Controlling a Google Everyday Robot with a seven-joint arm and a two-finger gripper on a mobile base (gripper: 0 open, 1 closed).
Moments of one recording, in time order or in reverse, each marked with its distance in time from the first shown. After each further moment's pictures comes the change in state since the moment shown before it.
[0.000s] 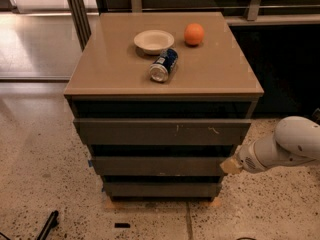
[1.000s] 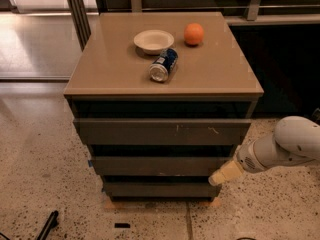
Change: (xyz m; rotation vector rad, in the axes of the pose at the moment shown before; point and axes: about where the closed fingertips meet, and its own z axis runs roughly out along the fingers) arm 0.000 0.000 0.000 0.000 0.000 0.000
